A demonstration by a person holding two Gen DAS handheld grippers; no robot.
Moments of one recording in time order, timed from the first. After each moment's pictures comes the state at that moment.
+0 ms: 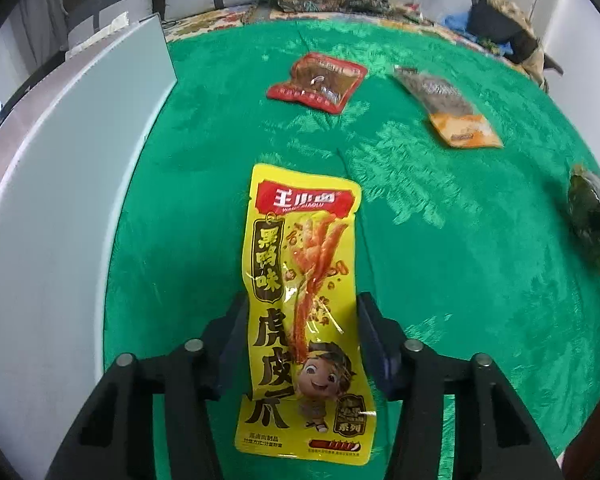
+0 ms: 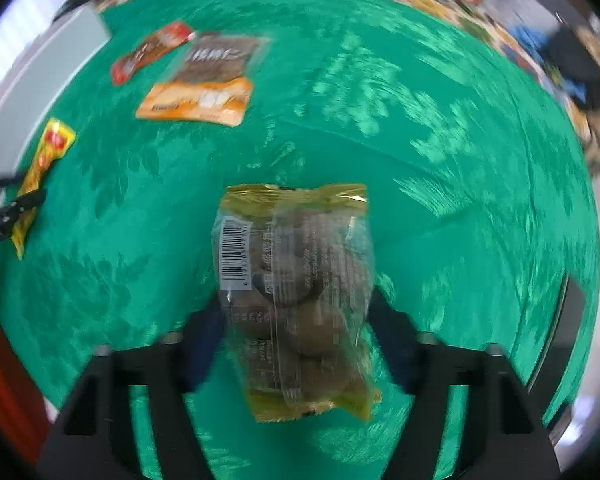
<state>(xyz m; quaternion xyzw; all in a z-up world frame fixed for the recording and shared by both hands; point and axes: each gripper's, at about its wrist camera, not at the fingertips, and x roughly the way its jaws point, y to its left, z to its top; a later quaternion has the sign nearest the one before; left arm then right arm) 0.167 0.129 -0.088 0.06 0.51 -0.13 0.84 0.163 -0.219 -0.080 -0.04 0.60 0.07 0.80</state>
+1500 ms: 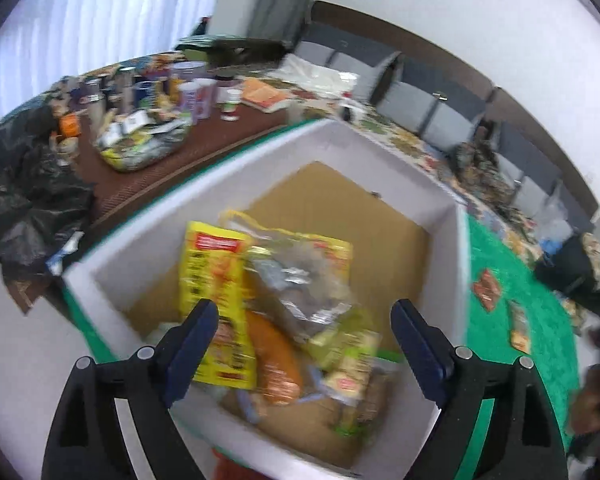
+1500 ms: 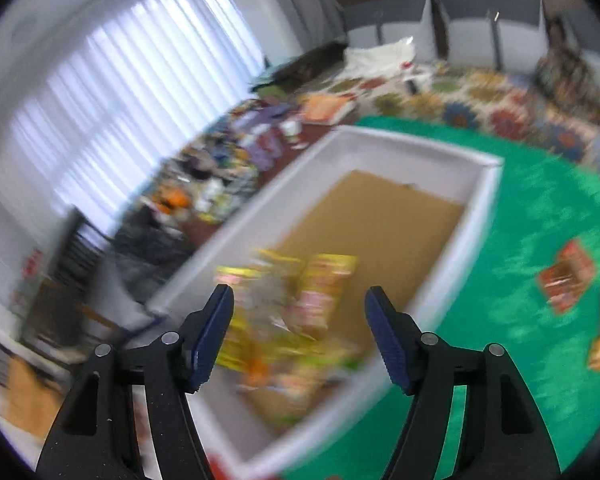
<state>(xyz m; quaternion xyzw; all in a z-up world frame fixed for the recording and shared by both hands) 0.050 0.439 0.038 -0.20 0.37 0.07 0.90 0.175 0.202 0.080 0.03 0.41 0.34 0.84</state>
